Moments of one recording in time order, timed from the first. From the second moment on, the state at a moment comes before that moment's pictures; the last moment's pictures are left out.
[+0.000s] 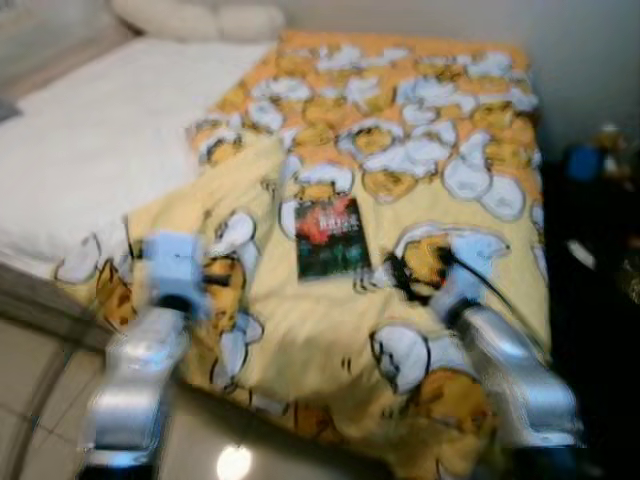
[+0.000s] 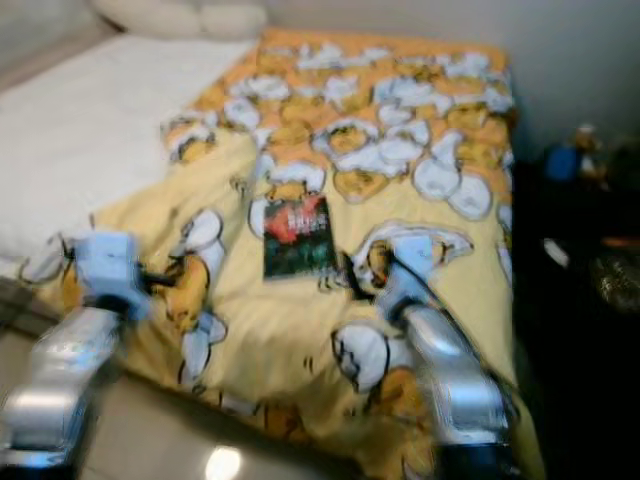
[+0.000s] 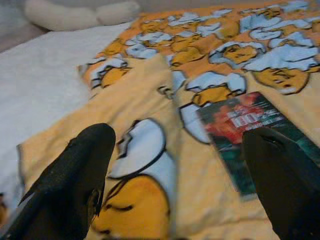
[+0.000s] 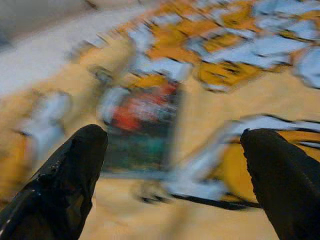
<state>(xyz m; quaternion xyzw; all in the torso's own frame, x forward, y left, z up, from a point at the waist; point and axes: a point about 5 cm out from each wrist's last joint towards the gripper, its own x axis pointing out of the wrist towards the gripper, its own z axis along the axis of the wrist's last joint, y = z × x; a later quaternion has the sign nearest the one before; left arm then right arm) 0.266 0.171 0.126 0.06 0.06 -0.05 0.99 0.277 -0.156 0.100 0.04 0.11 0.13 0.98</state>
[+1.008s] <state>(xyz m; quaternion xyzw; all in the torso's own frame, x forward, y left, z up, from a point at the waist) 0.263 0.156 0.110 0.07 0.13 -0.18 0.97 0.292 -0.150 0.068 0.12 0.21 0.14 0.96</state>
